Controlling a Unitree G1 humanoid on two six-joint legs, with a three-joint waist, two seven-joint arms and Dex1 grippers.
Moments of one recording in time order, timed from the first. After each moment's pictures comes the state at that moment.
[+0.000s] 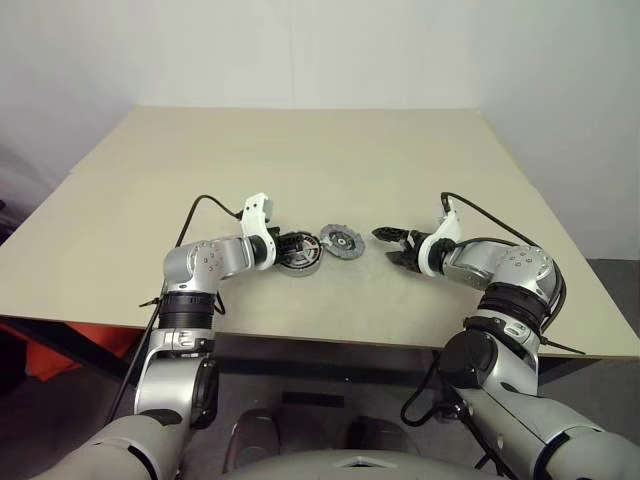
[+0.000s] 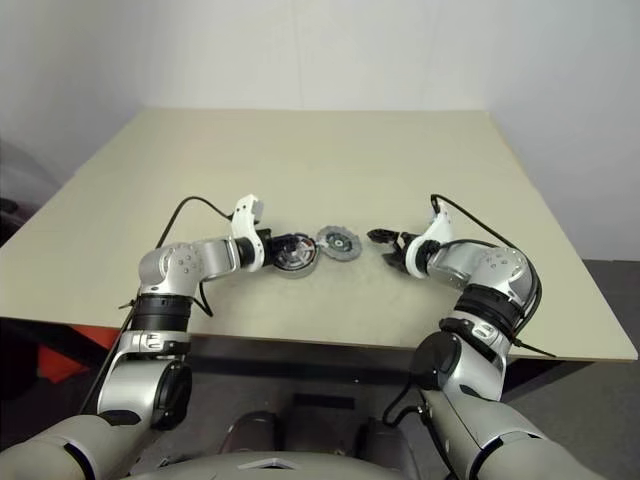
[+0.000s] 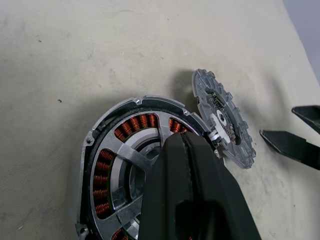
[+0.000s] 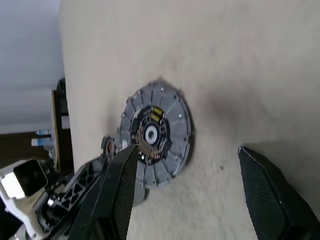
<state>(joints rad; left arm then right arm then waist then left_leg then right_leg) -0.65 0.13 0.19 0.27 -0.57 1.13 -0.23 -0.76 -0.08 -0.87 0.32 0.54 1.55 0.02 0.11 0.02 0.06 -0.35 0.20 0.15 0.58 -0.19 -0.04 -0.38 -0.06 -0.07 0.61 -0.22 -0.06</state>
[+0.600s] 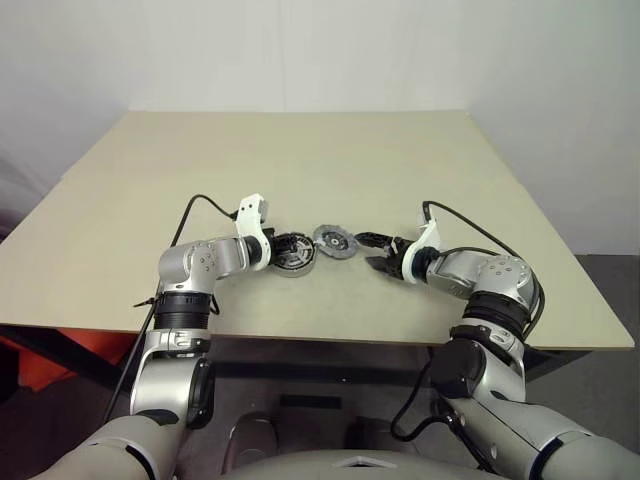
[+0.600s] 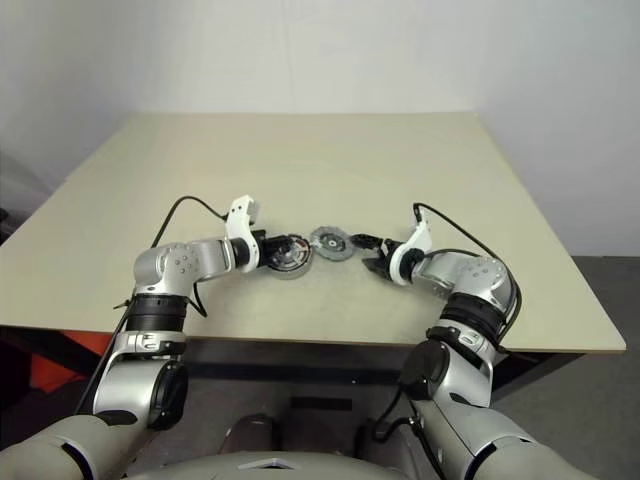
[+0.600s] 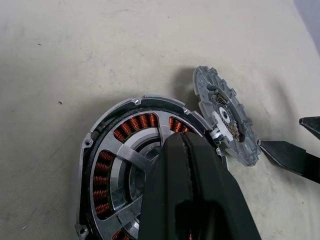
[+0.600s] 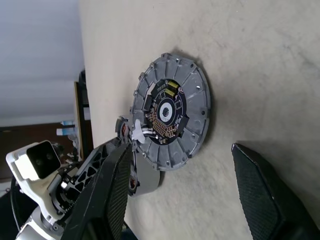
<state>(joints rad) -0.65 0.15 0.19 0.27 -0.54 1.13 -0.23 -0.74 -0.01 -0.84 0.40 0.55 1.45 0.09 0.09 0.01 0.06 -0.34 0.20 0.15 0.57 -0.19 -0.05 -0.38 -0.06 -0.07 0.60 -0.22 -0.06</state>
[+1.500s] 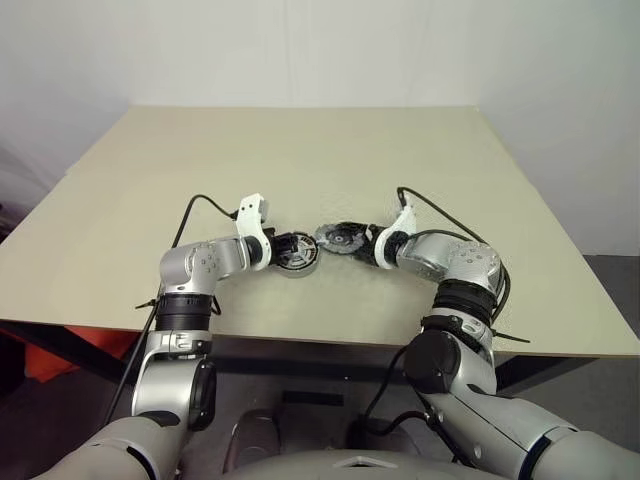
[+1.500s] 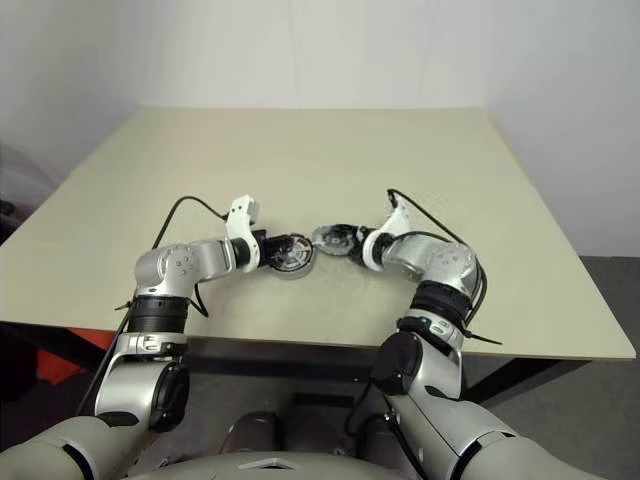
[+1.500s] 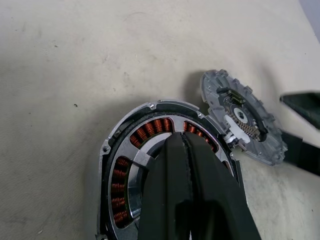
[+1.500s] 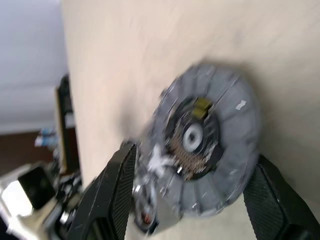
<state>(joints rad) -0.64 0.13 0.19 0.26 -0.53 1.12 -0.24 -0.82 0.11 -0.84 0.33 0.62 1.35 -0.22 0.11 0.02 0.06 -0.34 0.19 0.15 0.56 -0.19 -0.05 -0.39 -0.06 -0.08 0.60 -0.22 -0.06</state>
